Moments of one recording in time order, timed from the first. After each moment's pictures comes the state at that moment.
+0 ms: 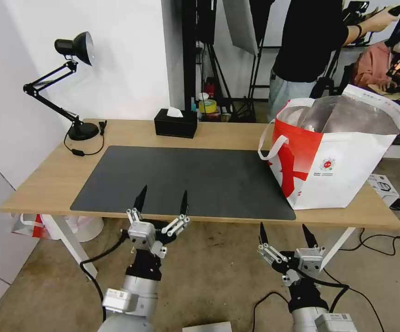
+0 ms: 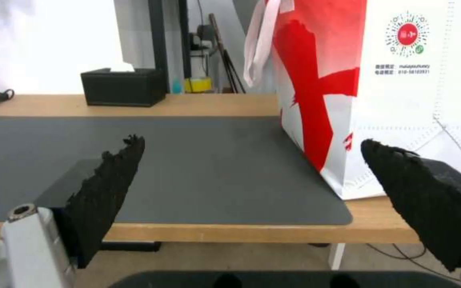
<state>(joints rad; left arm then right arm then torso) 1.65 -1.34 -0.19 -2.30 0.05 -0.20 -0.23 -1.63 0.75 -0.06 2.41 0.21 0.11 0.95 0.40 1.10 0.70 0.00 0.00</state>
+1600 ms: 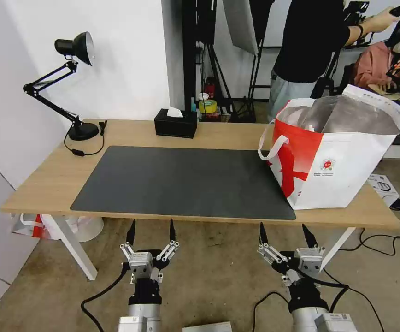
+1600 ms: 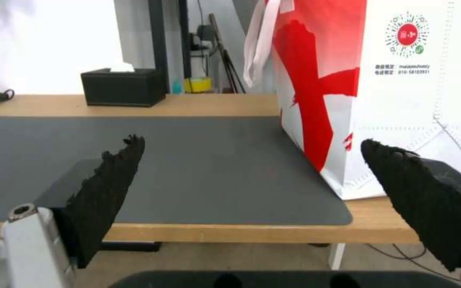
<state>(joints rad) 1.75 -1.44 -0.20 -2.15 0.14 -0.32 -0.36 -1.63 0.75 -0.06 2.41 0.21 0.11 0.95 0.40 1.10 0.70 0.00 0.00</state>
